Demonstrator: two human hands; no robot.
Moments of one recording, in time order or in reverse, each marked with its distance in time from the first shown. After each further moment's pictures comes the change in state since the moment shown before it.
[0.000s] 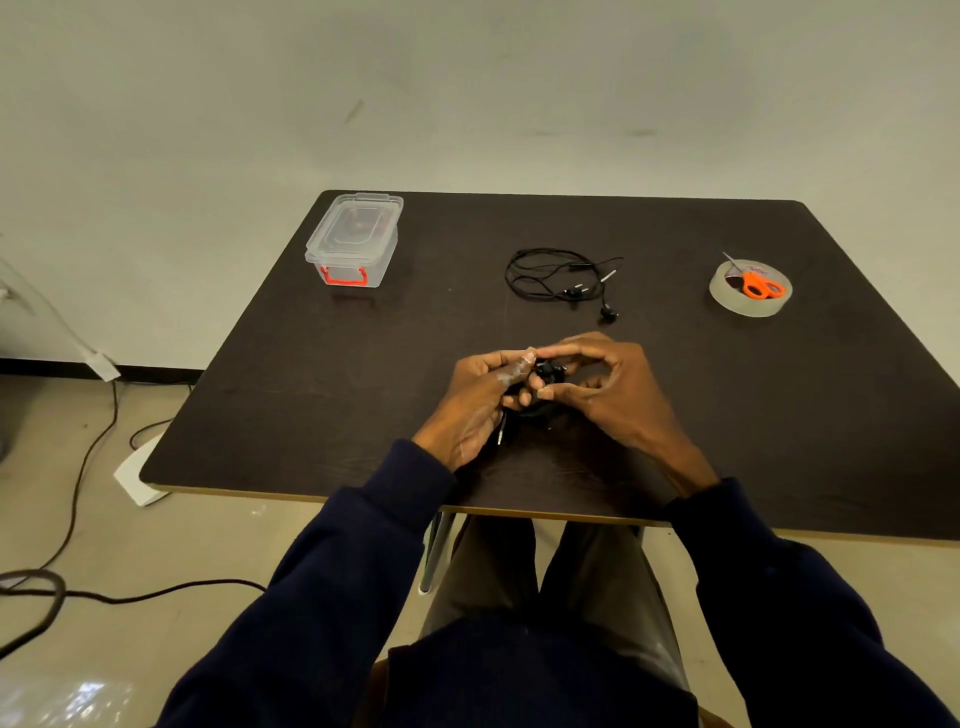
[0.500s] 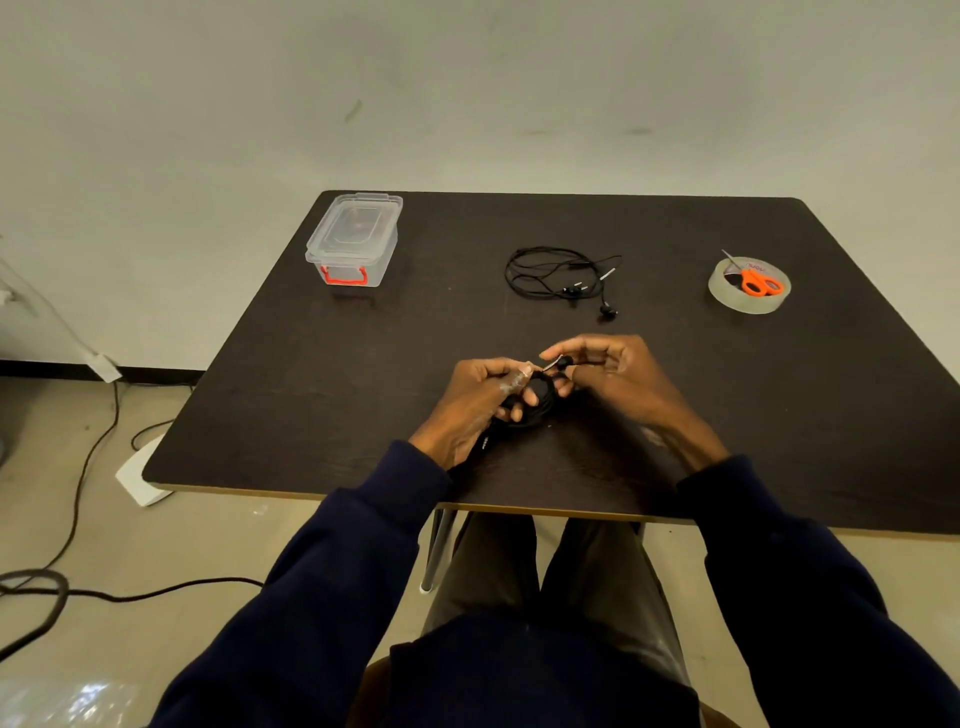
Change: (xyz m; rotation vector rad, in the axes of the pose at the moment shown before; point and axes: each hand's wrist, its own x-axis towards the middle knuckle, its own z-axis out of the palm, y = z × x) left_hand -0.005 -0.004 -0.008 0.267 0.023 0.018; right_hand 0.011 0.011 -0.011 0.223 -0.121 0.142
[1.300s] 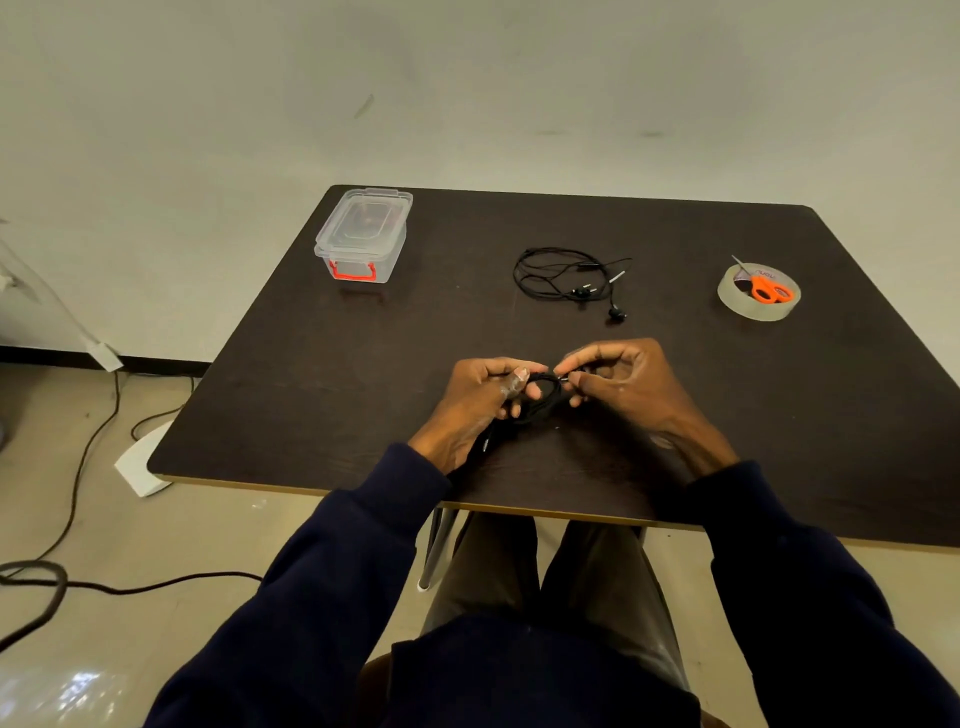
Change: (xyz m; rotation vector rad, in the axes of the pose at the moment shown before) left_hand -0.005 0.000 -0.008 0.059 0.015 0.036; right_hand 0.004 0.019 -0.004 0.066 -0.015 -0.052
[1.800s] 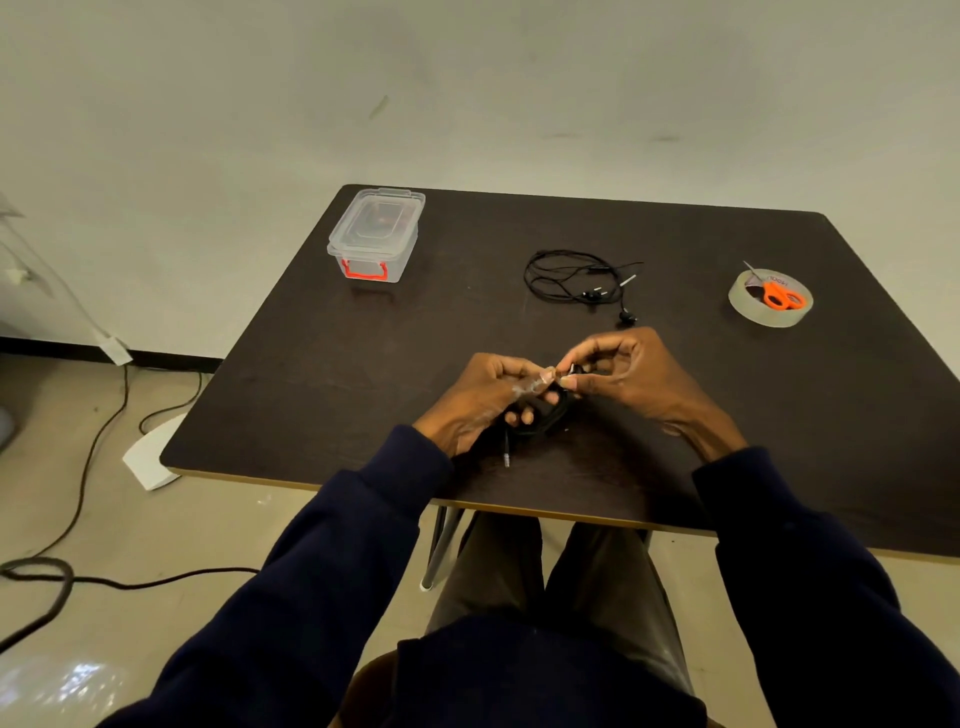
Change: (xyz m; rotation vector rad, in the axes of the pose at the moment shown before) left_hand 0.004 0.010 -0.007 -0.014 -0.173 -0.043; right_hand 0.015 -0.018 -0.001 -0.063 -0.159 -0.049
